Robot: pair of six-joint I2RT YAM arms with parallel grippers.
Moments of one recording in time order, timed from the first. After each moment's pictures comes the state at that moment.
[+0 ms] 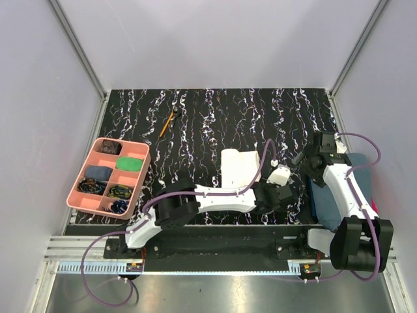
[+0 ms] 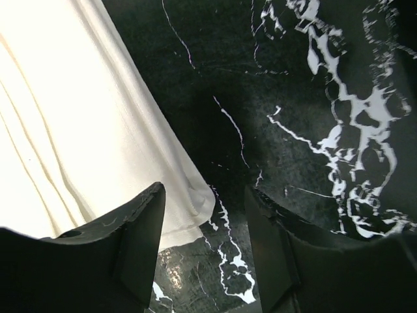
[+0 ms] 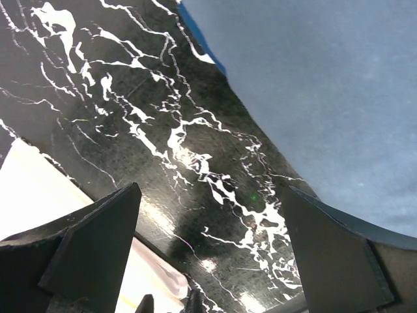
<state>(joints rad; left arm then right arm) -1.35 2.23 1.77 -0.57 -0.56 -0.77 -0.07 1.18 0.83 -0.69 0.20 0.69</state>
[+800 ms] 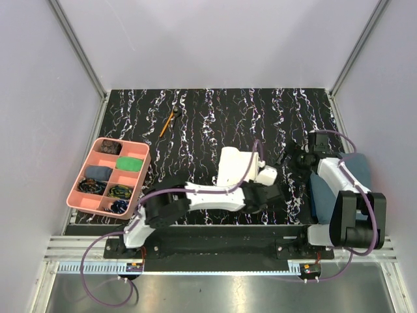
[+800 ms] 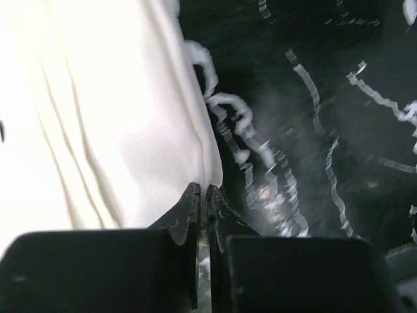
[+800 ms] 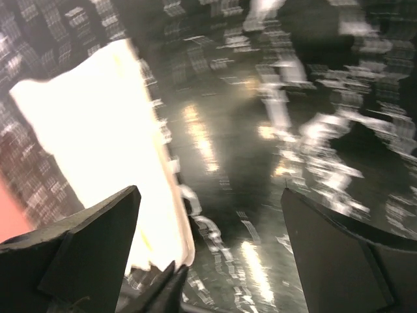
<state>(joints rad) -1.33 2.15 1.60 -0.56 -0.54 -0.77 -0.07 1.34 0.77 -0.46 -0.27 0.53</state>
